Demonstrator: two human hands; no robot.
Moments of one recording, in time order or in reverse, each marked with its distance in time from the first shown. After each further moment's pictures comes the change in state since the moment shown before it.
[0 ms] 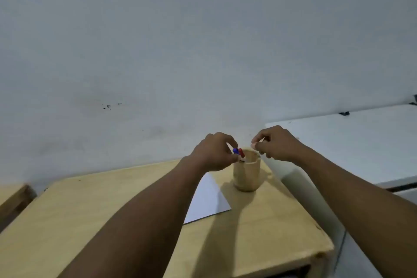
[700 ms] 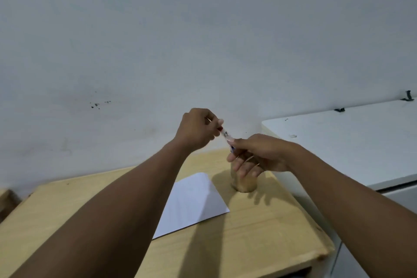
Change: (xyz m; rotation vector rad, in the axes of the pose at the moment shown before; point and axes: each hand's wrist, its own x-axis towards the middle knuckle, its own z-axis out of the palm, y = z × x) left_hand 0.038 -0.011 -0.024 -0.276 0.252 -0.006; right_hand 0.000 -0.015 0.016 0.522 -0.475 0.349
